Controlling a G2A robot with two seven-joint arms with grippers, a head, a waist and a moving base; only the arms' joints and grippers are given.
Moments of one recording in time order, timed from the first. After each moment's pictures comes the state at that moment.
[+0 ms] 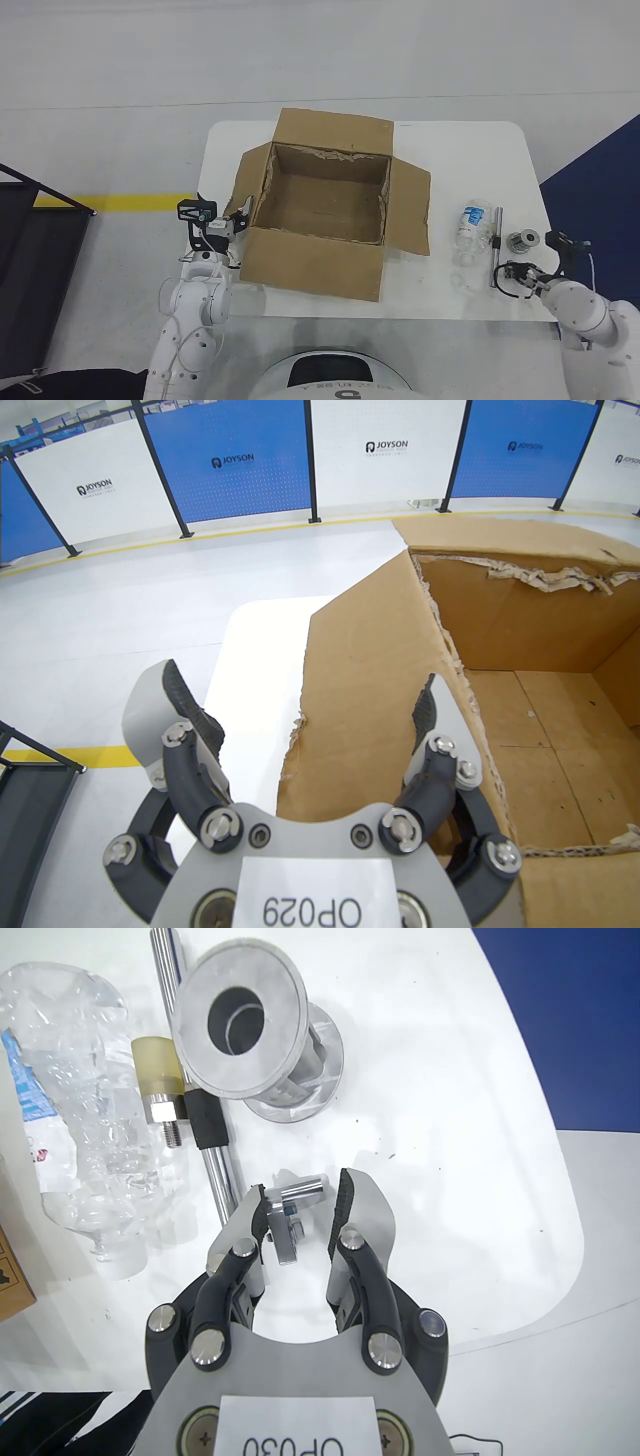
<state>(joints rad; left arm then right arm) 1.71 -1.46 -1.49 -1.65 1.51 0.03 0.14 -1.89 -1.11 1.96 -1.70 -0.76 0.16 0.83</state>
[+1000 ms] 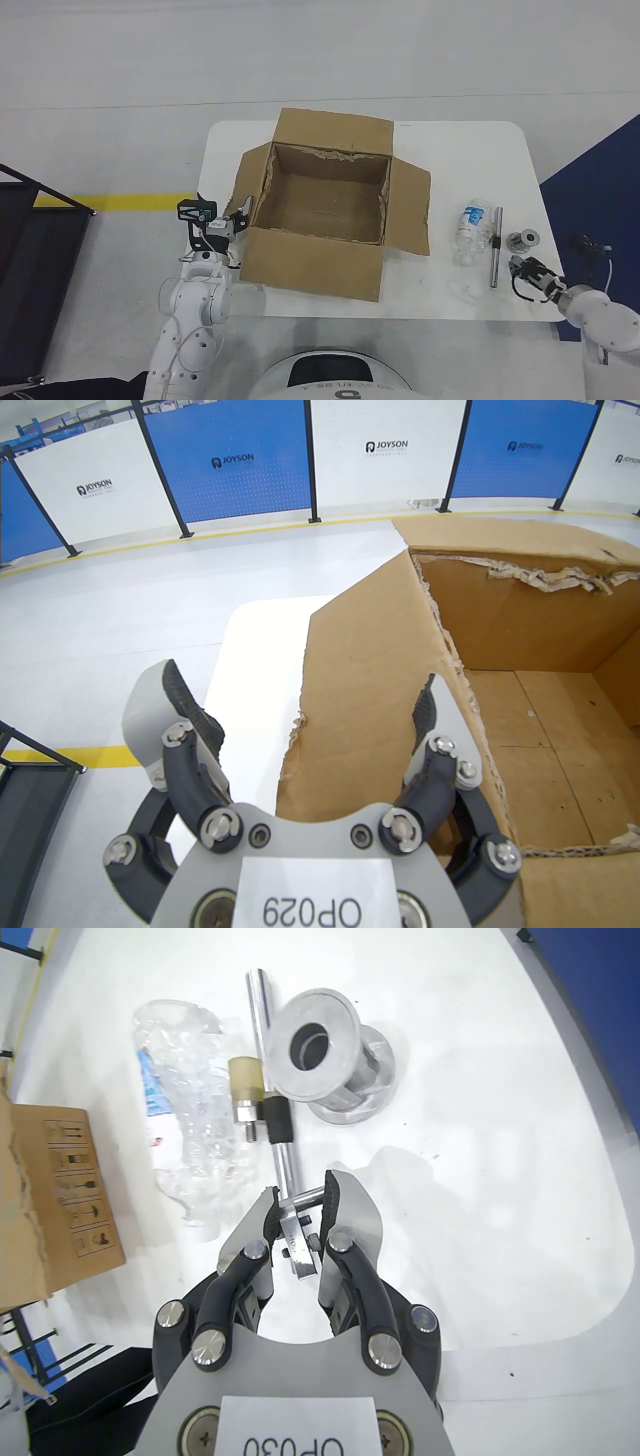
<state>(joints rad) 1.71 -1.46 -1.49 -1.65 1.51 0.03 0.14 -1.96 -1.12 2.09 -1.74 -0.40 -0.03 0.81</state>
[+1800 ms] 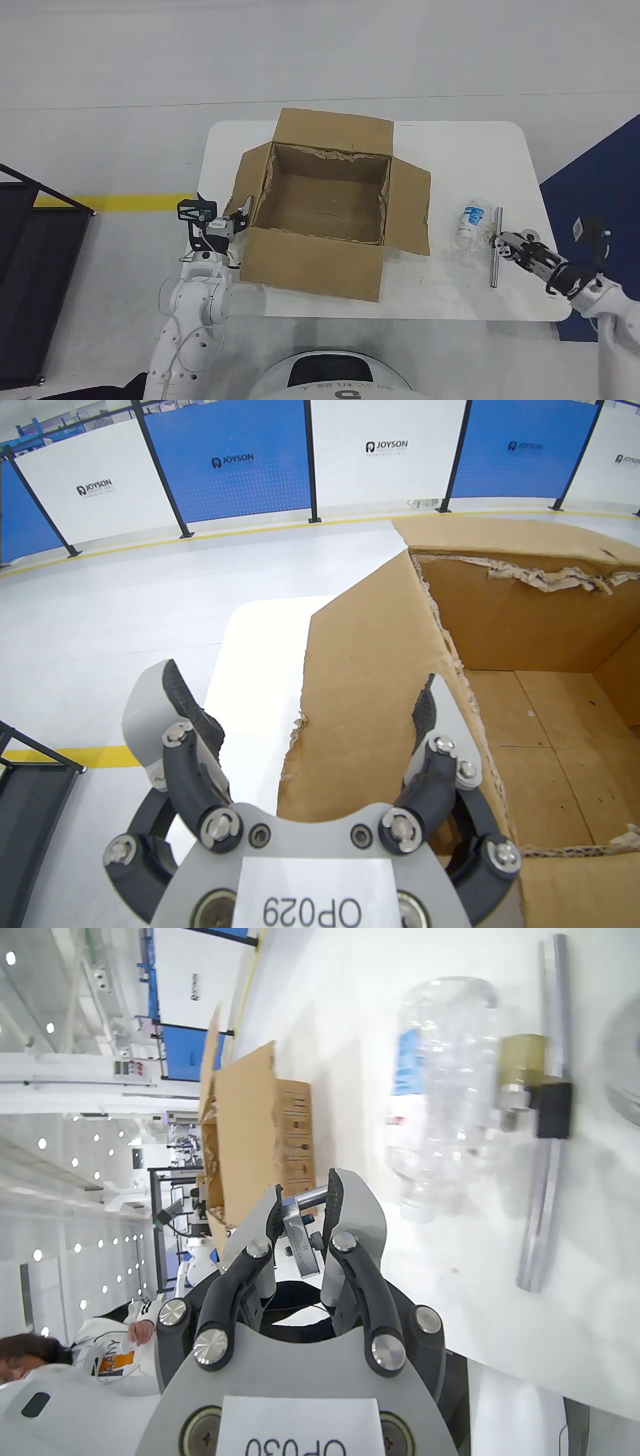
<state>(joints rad) 1.71 -1.46 -1.49 -1.65 1.51 0.03 0.14 -1.90 -1.12 2.13 -1.75 0.19 -0.20 1.07</state>
